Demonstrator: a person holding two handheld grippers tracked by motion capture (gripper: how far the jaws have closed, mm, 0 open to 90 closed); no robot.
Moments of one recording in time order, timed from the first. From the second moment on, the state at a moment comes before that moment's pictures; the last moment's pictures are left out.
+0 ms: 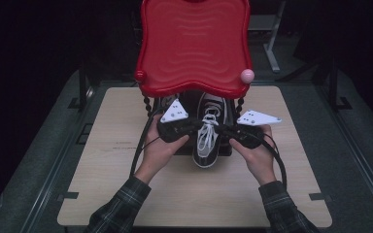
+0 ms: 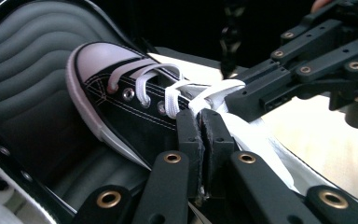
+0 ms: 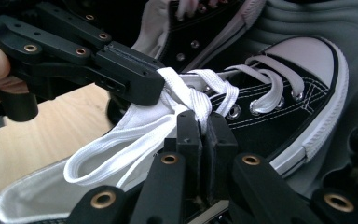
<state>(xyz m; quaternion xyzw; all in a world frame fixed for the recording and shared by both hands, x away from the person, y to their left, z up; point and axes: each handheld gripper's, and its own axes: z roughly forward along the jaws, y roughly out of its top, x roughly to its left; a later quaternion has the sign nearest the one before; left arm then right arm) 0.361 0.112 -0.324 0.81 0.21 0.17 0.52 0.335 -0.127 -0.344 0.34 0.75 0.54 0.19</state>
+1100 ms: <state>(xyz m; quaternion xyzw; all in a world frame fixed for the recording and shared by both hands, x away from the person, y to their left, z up) 0.311 0.131 -0.400 0.87 0.16 0.12 0.45 0.339 -0.127 -0.345 0.34 0.75 0.55 0.17</state>
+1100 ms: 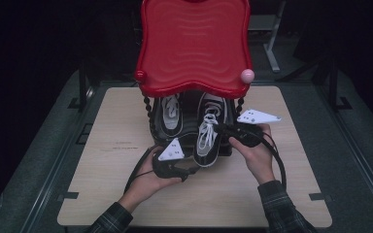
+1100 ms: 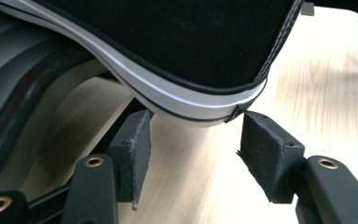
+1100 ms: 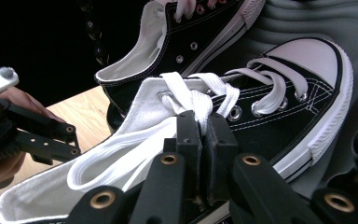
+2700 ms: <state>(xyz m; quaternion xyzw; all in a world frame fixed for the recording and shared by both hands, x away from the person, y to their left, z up) 0.316 0.123 -0.390 0.85 0.19 0.14 0.47 0.285 -0.122 -0.391 0.31 0.82 0.44 0.19</state>
